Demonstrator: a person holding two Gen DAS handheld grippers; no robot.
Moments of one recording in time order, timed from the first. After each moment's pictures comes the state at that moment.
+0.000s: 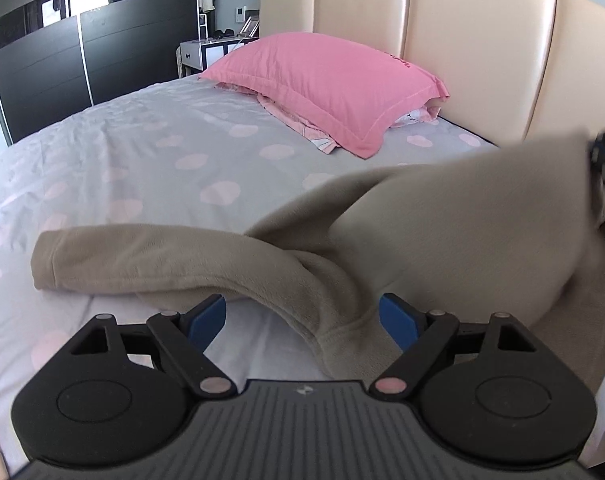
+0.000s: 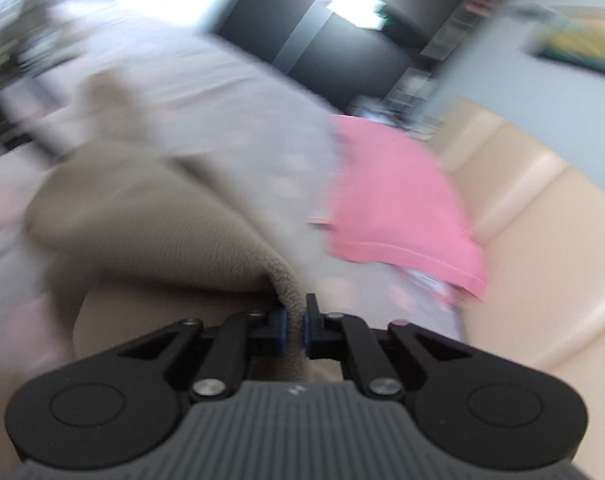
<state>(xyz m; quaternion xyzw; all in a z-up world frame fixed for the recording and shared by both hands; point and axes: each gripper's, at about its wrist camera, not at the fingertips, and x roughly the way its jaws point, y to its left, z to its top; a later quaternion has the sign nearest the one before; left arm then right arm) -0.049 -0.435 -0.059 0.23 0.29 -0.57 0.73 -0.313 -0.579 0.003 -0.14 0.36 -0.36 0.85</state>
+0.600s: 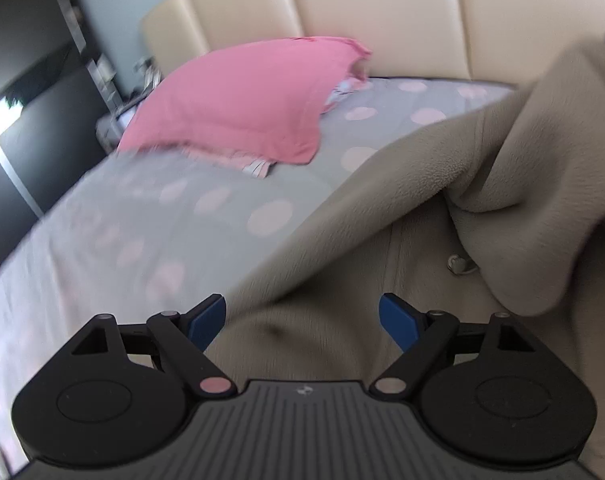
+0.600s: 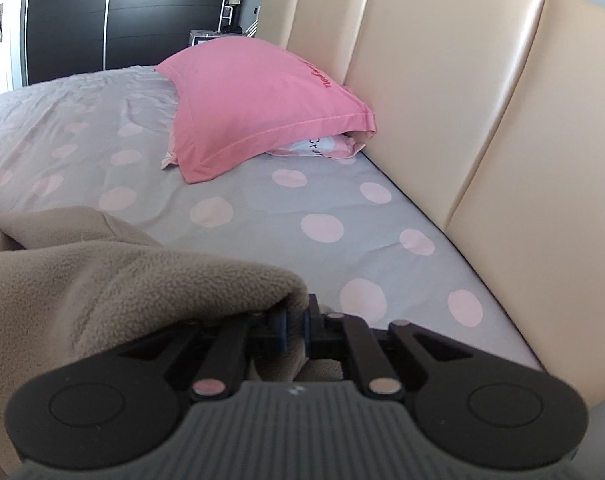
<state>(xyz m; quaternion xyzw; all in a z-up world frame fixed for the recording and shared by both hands) -0.095 -0.548 -0.101 0.38 0.14 -0.63 0.66 -0.403 -0.674 -0.023 0.10 0.34 -0.48 0.80</state>
